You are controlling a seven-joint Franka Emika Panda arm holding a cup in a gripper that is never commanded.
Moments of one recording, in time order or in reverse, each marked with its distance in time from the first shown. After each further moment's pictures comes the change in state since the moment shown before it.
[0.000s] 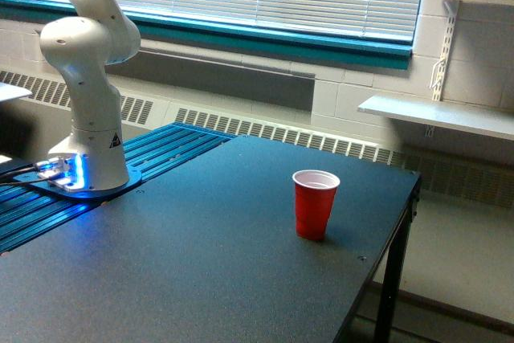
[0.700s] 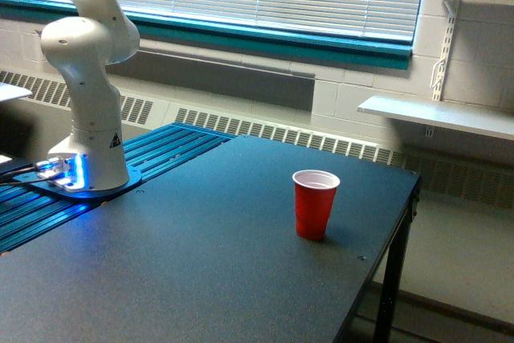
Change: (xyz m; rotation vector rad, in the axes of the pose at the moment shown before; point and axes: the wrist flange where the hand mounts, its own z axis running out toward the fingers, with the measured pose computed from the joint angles) arm 0.016 -0.084 -0.032 0.105 0.000 -0.005
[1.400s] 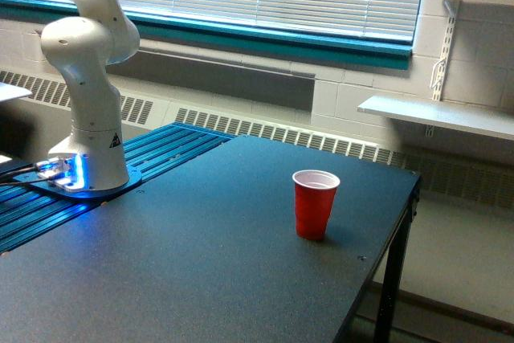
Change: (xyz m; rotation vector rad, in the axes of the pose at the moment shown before) arm 0.020 0.014 0.010 -0.024 -0.015 0.039
